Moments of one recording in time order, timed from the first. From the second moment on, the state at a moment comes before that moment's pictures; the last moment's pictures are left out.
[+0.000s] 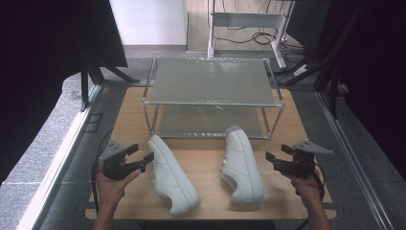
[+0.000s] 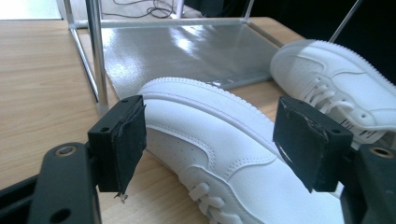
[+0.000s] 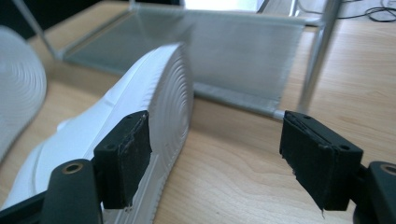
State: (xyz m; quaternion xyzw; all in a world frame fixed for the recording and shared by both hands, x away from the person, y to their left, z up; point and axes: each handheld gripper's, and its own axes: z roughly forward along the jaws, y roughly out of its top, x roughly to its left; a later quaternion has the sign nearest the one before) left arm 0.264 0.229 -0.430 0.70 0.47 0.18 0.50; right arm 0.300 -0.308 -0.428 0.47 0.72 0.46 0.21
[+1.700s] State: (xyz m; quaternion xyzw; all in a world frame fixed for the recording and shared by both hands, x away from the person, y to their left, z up) left arm 0.228 0.239 -0.485 0.70 0.55 0.06 0.44; right arm 0.307 -0.318 -0.459 0.55 0.69 0.43 0.19
